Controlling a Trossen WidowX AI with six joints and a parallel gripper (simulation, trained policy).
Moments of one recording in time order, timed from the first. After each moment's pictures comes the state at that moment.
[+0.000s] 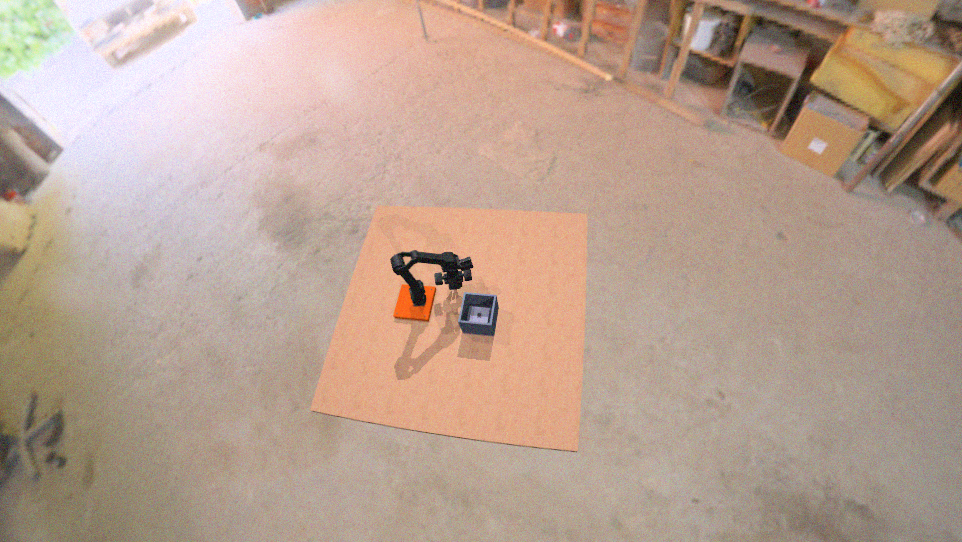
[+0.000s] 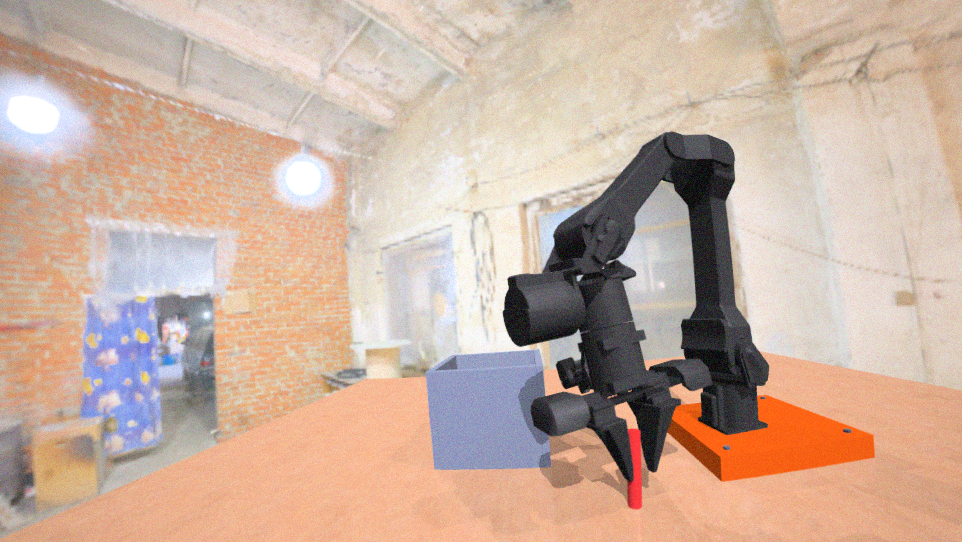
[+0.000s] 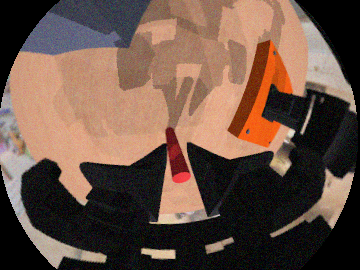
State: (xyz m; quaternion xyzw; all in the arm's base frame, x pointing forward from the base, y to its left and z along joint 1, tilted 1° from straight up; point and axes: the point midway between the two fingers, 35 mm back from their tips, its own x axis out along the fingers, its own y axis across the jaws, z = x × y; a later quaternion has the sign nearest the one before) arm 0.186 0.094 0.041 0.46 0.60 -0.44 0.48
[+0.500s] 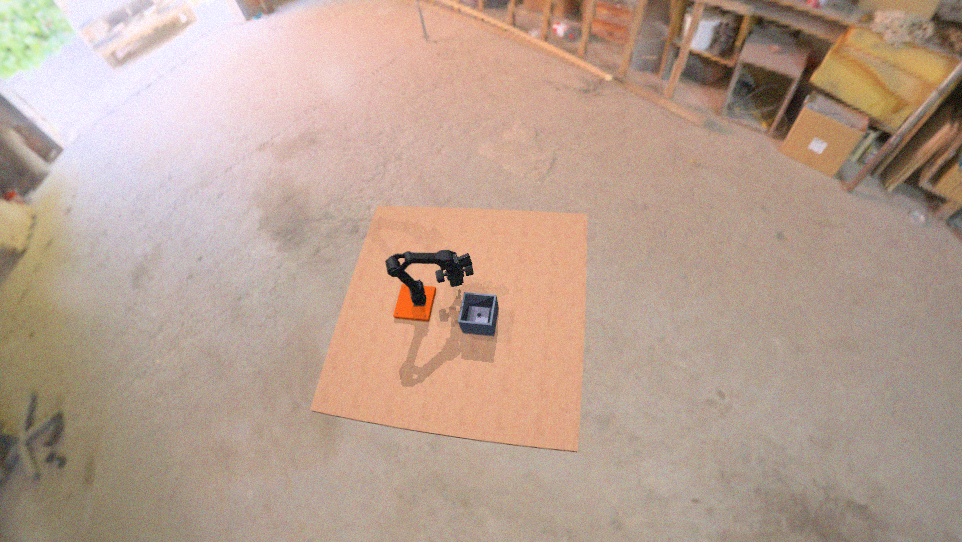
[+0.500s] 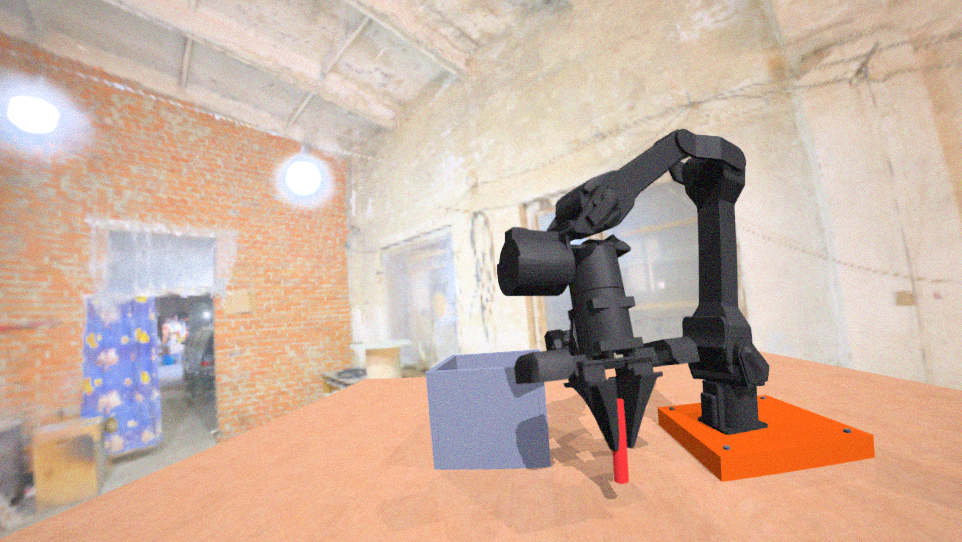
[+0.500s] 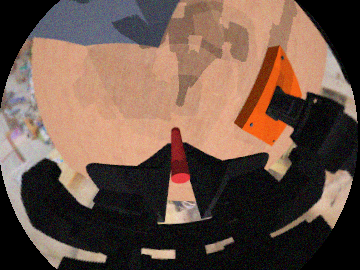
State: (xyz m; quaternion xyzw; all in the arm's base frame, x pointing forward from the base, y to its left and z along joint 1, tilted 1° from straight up) arm 0.205 0.101 0.077 0.50 0.59 -0.38 0.50
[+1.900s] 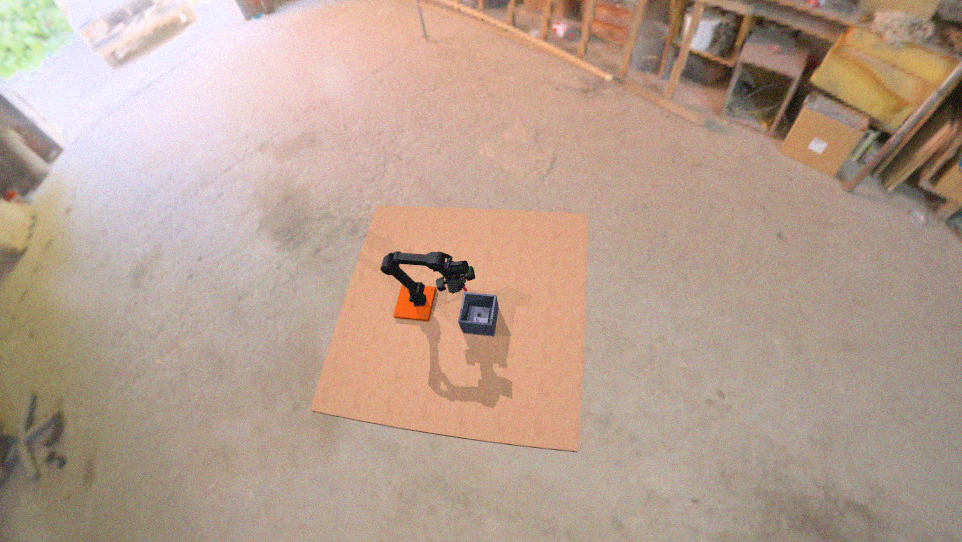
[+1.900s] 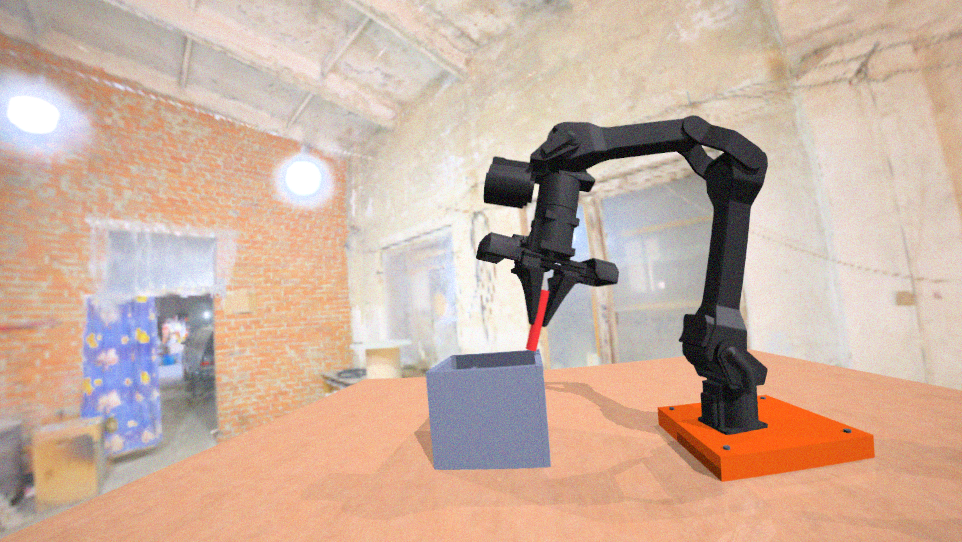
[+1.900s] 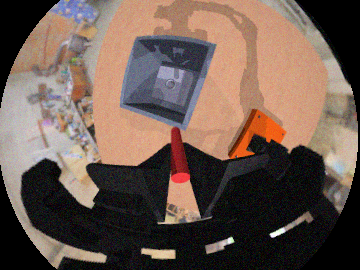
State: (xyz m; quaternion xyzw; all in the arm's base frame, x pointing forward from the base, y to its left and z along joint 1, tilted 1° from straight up) arm 0.250 -0.014 0.197 0.52 0.48 -0.36 0.61
